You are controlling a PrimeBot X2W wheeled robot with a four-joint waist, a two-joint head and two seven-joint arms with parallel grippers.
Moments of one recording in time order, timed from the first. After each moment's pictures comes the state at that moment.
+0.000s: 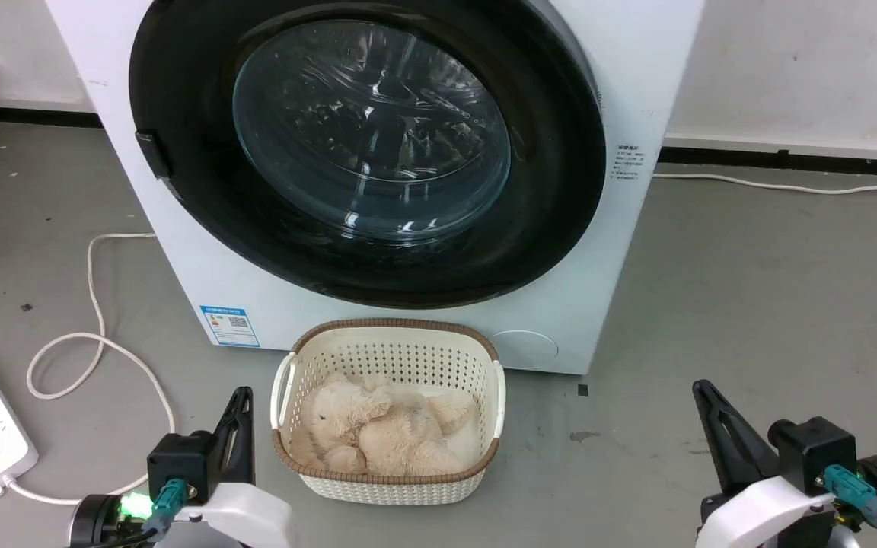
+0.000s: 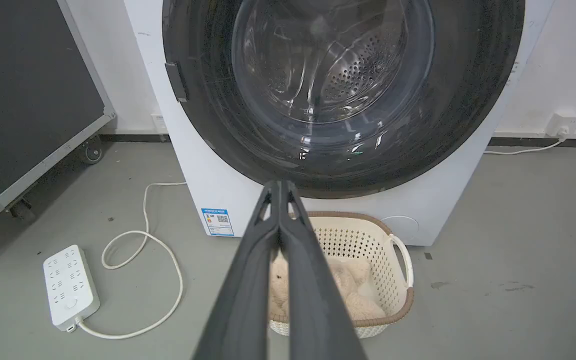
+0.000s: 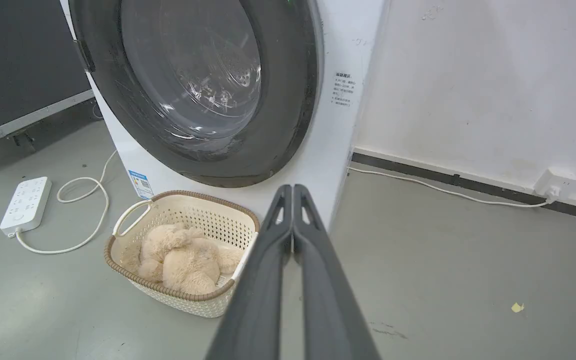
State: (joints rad) left arm 0.02 0.05 0.00 0.00 -0.01 0.00 0.00; right arm 0.01 -0.05 0.00 0.00 0.01 0.13 0.00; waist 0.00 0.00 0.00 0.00
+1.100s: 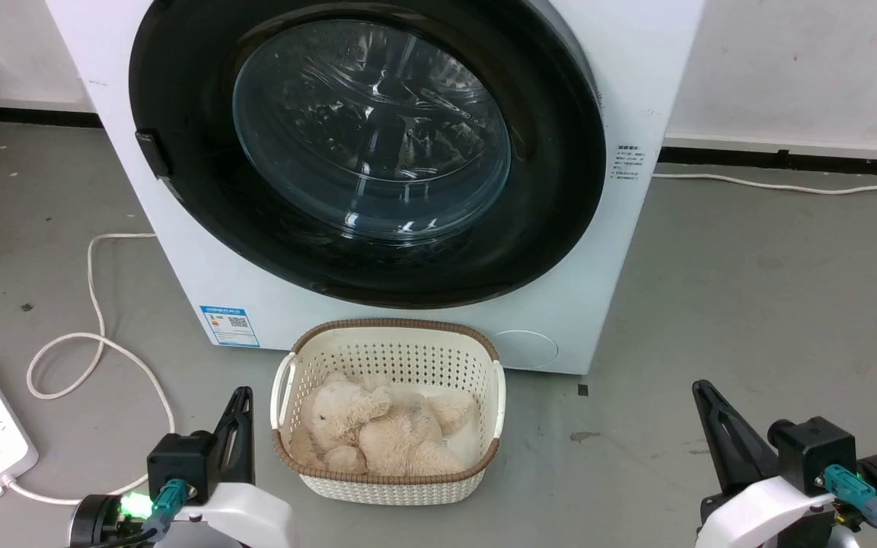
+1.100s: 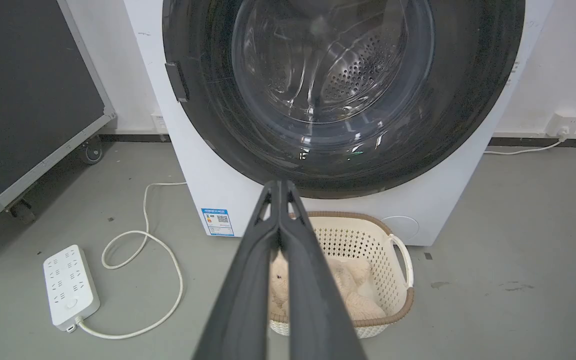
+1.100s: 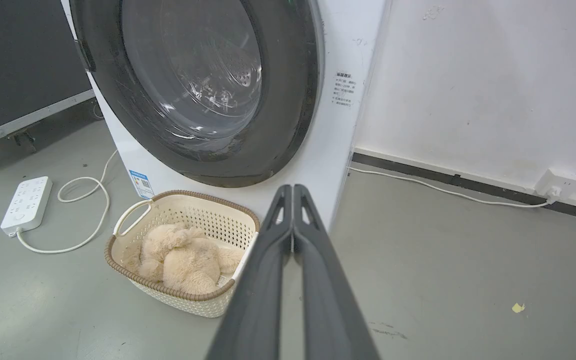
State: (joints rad) left arm 0.02 0.05 0.00 0.00 -0.01 0.00 0.00; right arm 0.01 -0.05 0.00 0.00 0.01 0.13 0.00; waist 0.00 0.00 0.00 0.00
